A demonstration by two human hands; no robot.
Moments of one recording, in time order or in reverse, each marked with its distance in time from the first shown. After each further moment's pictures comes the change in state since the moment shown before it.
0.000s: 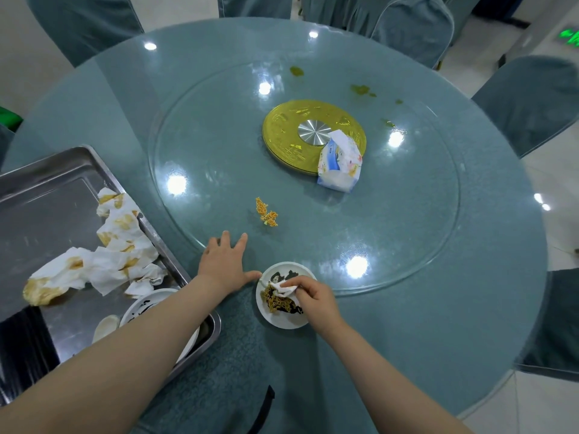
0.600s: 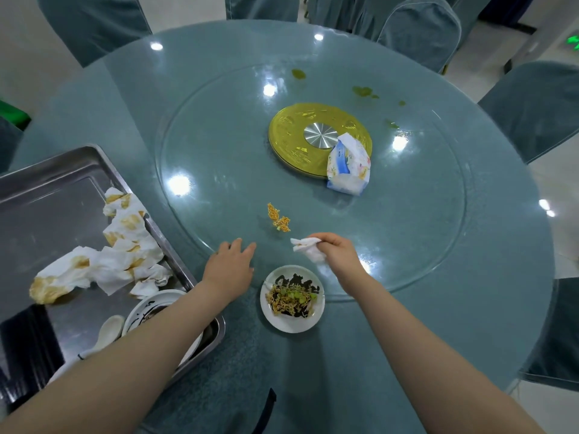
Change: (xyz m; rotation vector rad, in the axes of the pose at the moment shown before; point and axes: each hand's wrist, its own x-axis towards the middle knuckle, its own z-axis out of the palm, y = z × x) left_hand -0.005 -0.001 0.002 -0.036 0.076 0.100; right_hand 0.059 -0.065 -0.047 0.201 0.075 0.112
